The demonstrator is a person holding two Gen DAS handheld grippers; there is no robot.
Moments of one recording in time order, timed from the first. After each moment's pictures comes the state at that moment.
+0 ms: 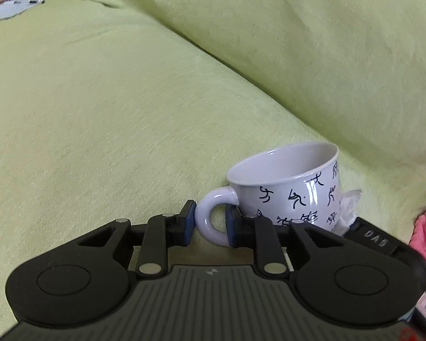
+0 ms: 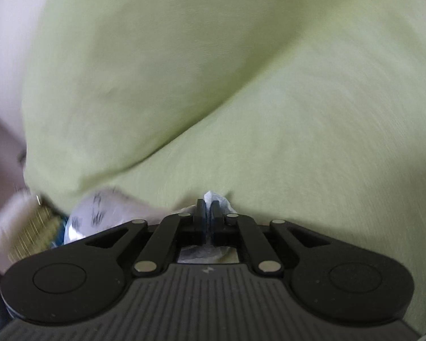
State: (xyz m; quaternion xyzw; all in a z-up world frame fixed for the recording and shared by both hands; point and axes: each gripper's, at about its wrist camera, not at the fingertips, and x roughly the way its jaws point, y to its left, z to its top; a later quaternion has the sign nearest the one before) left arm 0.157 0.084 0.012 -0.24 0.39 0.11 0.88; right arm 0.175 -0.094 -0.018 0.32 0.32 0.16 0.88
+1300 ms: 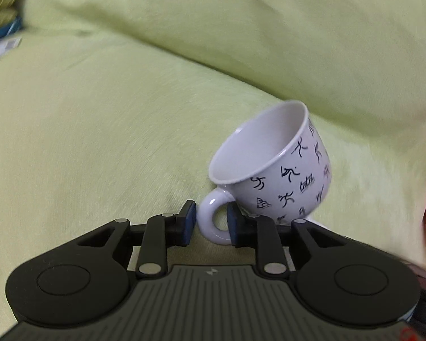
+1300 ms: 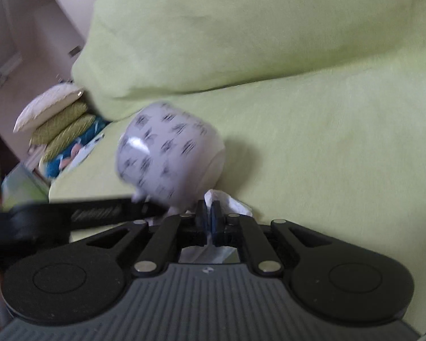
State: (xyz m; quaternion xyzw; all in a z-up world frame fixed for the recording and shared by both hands) left arm 0.201 0.094 0.010 -0.12 0.39 0.08 0.91; right arm 0.130 -0.111 0.007 0.14 0.36 0.33 0.86
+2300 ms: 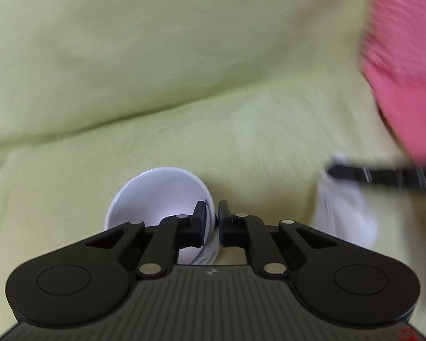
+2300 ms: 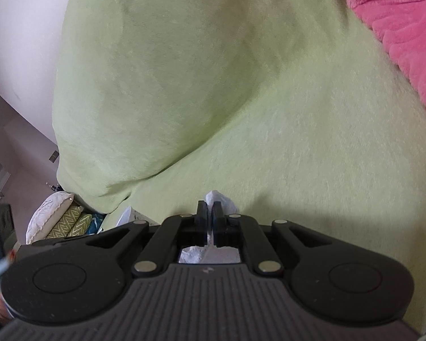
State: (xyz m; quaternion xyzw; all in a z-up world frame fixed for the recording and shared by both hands) left arm 0.203 -0.023 0.055 0.17 0.42 -0.10 0.88; right arm 0.142 -0.268 -0.004 0.36 0.32 0.23 0.85
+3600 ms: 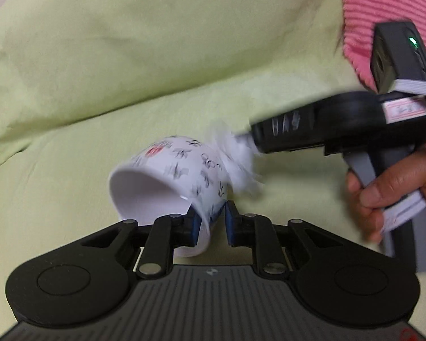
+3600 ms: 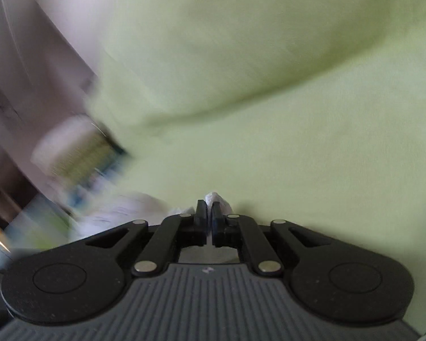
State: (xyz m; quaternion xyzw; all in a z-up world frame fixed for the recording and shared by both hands) left arm 0.065 0.027 0.046 0.15 0.36 -0.07 0.92; right arm 0.127 -0.125 -0.007 0.23 0.34 0.32 0.85
